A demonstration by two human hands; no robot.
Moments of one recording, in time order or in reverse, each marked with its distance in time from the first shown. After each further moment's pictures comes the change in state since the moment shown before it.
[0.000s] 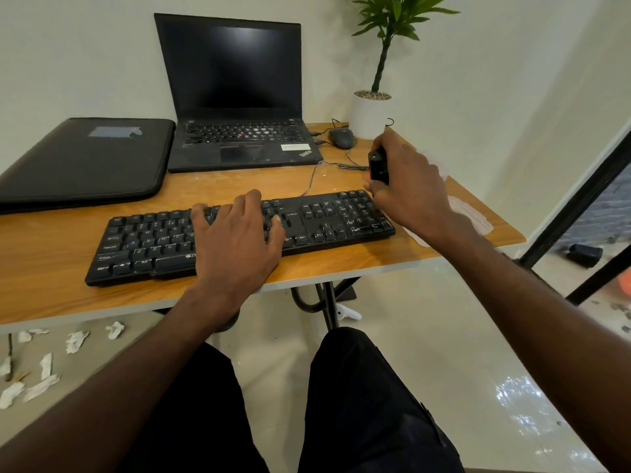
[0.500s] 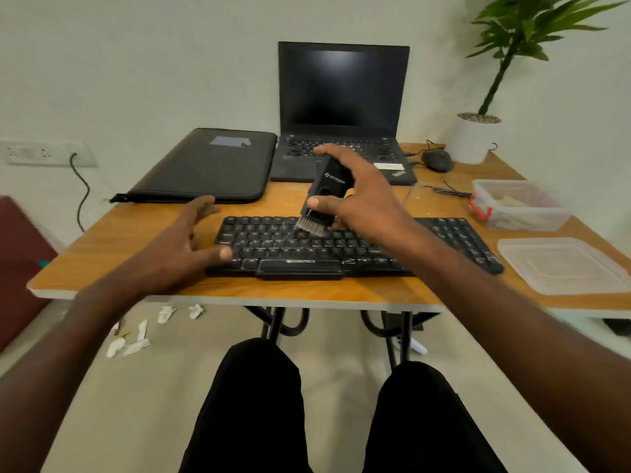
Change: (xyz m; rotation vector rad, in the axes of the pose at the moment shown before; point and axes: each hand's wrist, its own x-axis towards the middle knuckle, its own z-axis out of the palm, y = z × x) left_hand -0.036 -0.200 -0.086 -0.623 -0.343 -0.304; right_hand 0.010 -0.167 0.053 0.926 -0.329 -0.209
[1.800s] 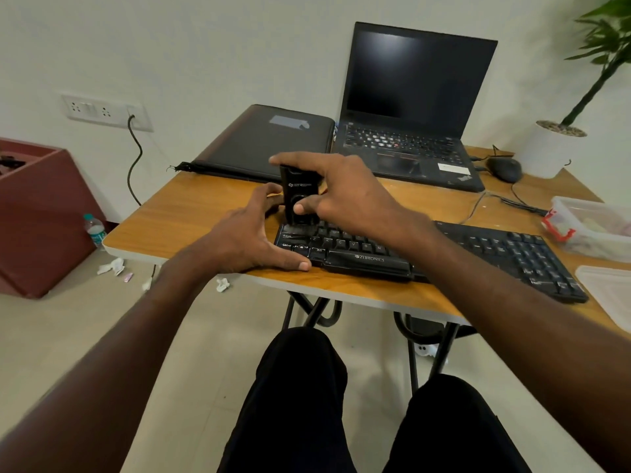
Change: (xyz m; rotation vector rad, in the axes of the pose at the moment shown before) left_hand 0.013 -0.024 0.000 0.038 -0.066 0.025; right_hand 0.045 -0.044 0.098 -0.410 -0.335 -0.254
